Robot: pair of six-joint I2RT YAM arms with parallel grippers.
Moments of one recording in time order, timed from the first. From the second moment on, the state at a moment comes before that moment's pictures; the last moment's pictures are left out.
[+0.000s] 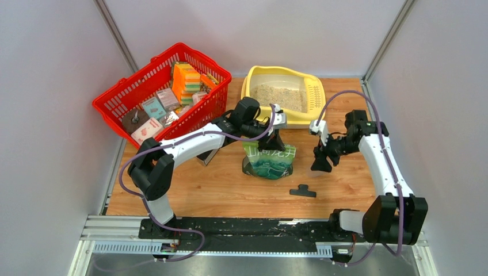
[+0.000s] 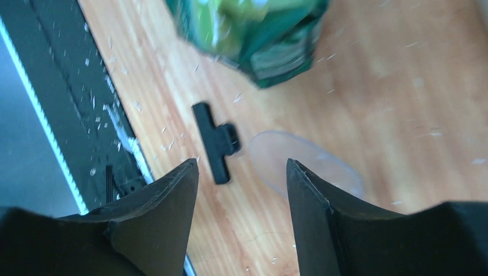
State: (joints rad) left arm -0.79 1.75 1.33 -0.11 0.86 0.29; right arm -0.05 1.24 1.12 -1.22 -0.78 -1.05
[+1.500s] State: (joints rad) left arm -0.70 1.59 1.21 -0.30 0.88 0.36; right arm 0.15 1.73 0.95 -1.09 -0.60 -1.06
